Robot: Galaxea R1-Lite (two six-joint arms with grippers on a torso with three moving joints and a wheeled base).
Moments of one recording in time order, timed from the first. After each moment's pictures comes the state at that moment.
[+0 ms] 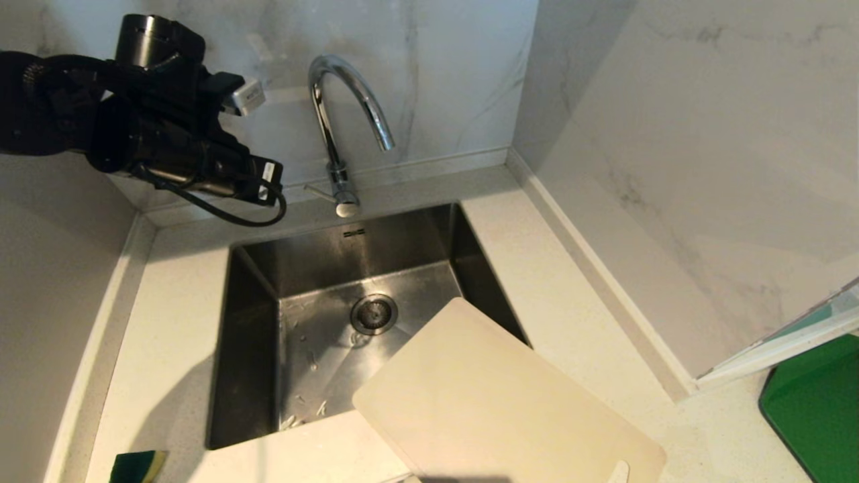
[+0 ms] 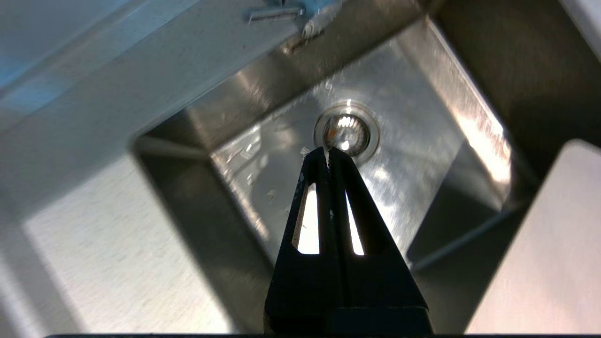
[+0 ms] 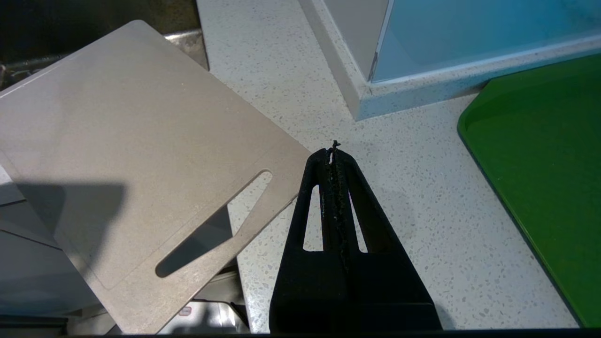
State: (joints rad) left arm -0.40 1.90 -1.95 0.50 0.20 0.07; right arm 0.00 0.00 0.00 0.00 0.00 0.00
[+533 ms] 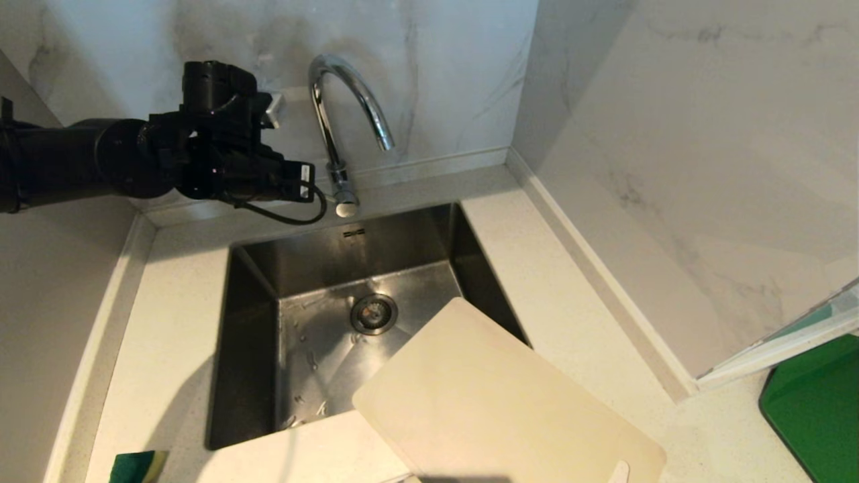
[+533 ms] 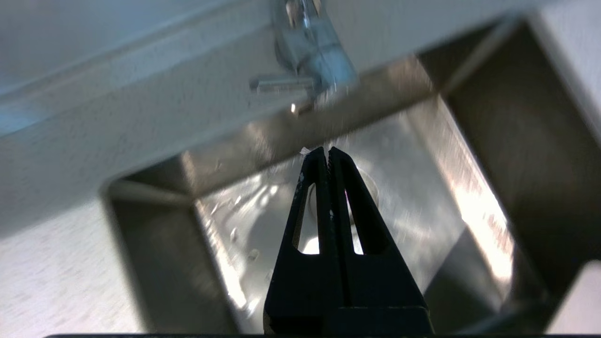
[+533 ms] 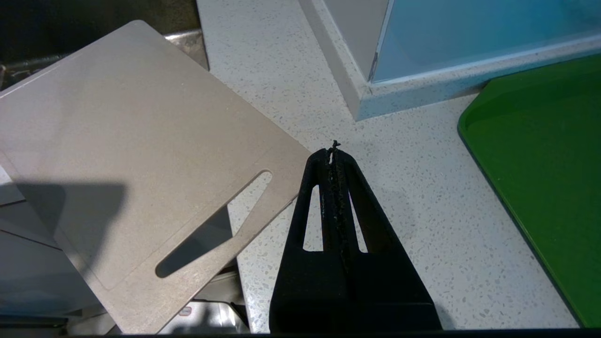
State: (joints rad) left arm -0.39 2.05 -1.96 0.21 0.26 -0.03; right arm 0.00 0.00 0.00 0.00 0.00 0.00
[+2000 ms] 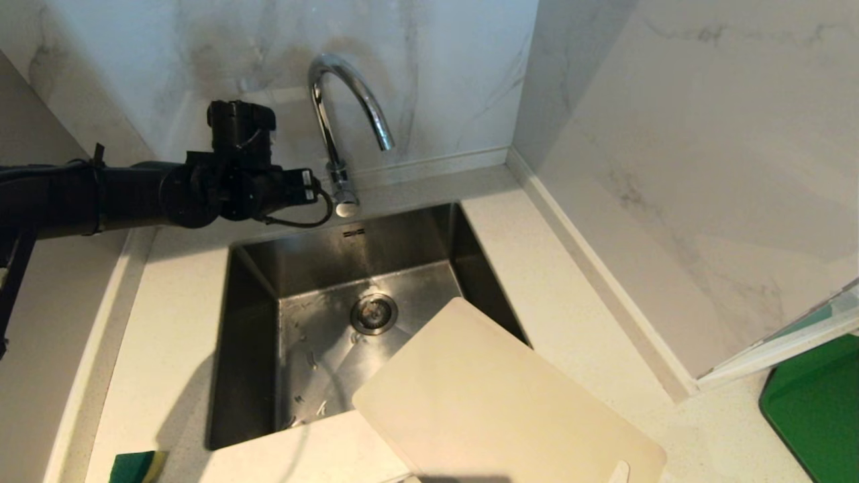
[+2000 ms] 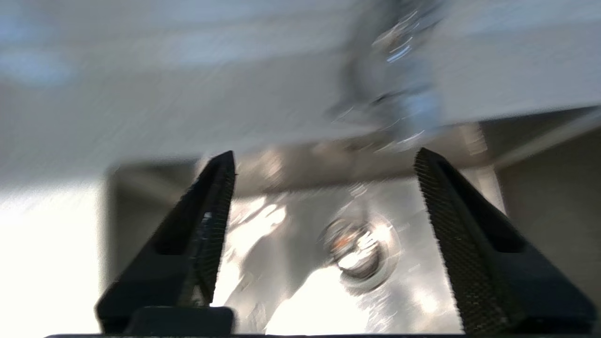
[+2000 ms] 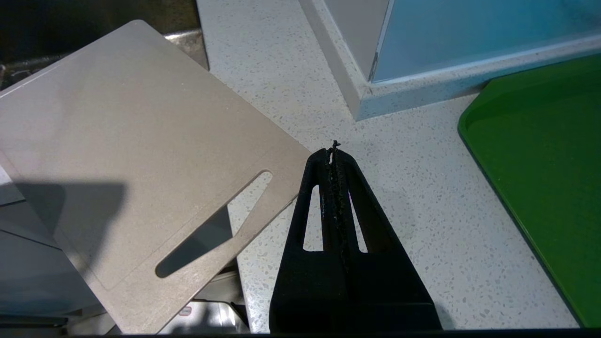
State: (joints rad) left arm -0.35 2.16 -1.96 0.04 0.42 -0.21; right arm 0.00 0.00 0.00 0.00 0.00 0.00
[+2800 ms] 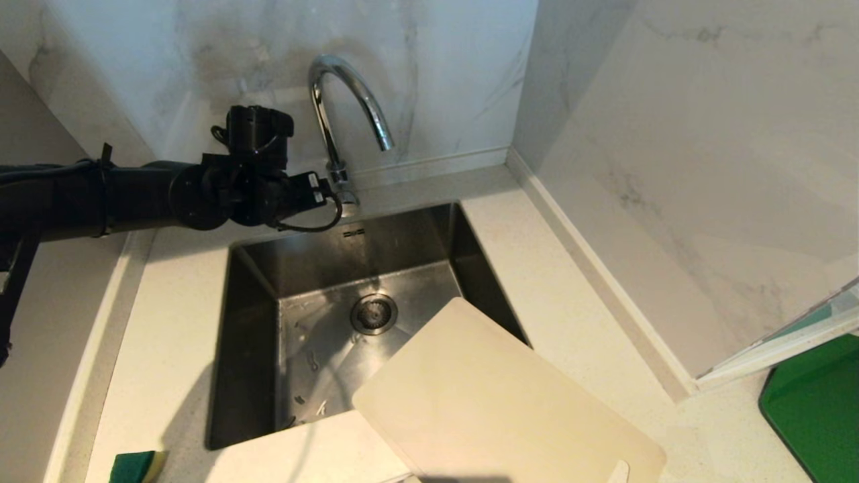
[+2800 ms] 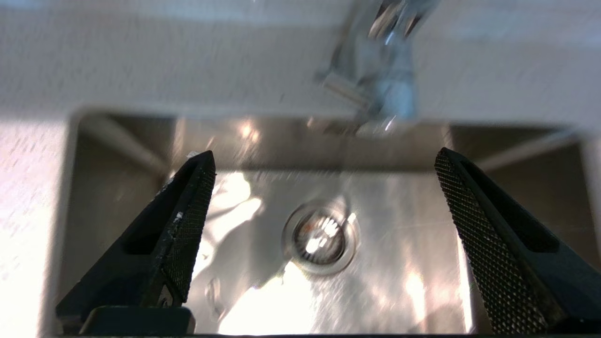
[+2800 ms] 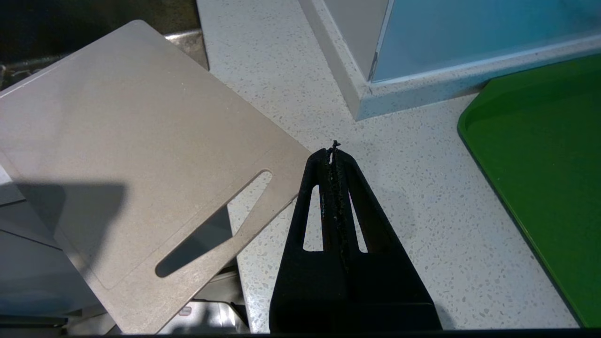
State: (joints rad) left arm -0.40 2.16 -1.96 0.08 0.49 -0.40; right arm 0.00 0.00 0.00 0.00 0.00 0.00
